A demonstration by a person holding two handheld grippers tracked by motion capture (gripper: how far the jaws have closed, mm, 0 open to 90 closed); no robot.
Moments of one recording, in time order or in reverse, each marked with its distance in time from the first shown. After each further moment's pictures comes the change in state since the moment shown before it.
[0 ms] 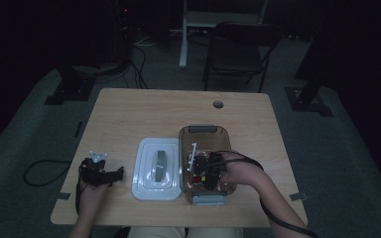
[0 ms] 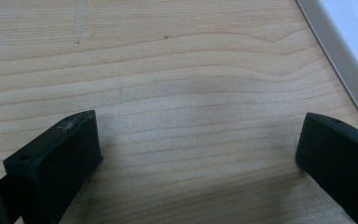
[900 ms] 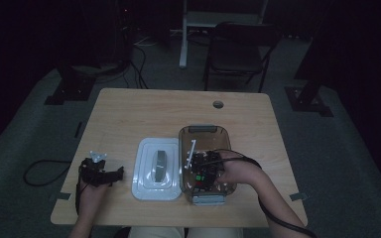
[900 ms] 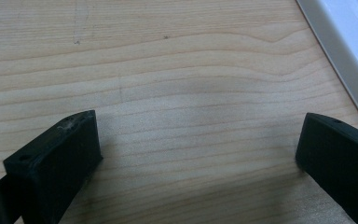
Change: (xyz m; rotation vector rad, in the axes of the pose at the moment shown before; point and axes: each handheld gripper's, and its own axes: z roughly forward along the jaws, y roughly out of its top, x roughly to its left) left arm 0.000 0.000 0.000 0.002 -0.001 0.000; right arm -0.001 0.004 -0.008 -0.077 0.037 0.034
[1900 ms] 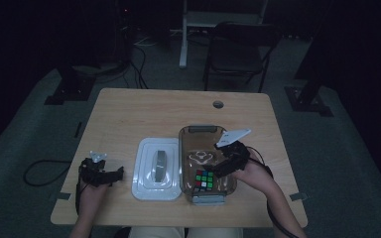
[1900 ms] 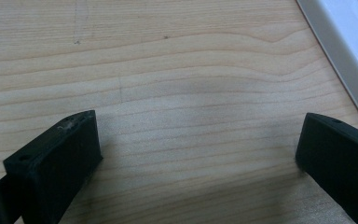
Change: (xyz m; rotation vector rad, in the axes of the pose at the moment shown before) left arm 0.000 0.000 0.000 -0.001 0.000 -0.001; right arm -0.013 -0.076 -0.037 -0.676 -0.110 0.340
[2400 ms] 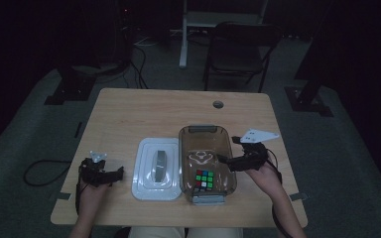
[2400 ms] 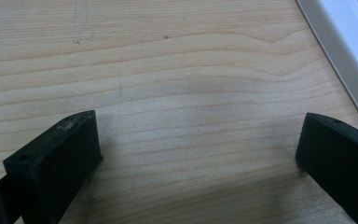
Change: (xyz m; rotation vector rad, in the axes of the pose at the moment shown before) left arm 0.000 0.000 0.000 -0.001 0.000 -0.001; right arm -0.018 -0.031 -0.031 -0.194 -0.143 0.134
